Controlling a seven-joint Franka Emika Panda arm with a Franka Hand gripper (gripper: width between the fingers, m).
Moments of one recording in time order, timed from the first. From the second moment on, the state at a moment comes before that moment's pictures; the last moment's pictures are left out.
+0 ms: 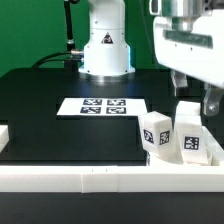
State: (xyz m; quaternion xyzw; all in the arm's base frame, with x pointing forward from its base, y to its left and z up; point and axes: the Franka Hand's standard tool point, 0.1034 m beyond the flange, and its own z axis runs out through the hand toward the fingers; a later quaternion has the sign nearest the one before) arm 0.645 0.094 0.114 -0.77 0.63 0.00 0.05
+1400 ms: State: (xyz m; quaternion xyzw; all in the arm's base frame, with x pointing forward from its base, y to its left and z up) arm 0.645 0.125 0.105 -0.99 -0.13 -0.04 0.01
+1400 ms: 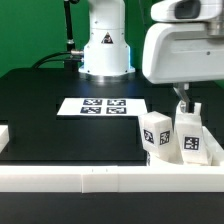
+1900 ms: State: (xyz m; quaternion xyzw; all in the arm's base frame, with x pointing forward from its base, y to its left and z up) arm 0.648 0.108 0.096 -0.91 -0.40 -0.05 -0.03
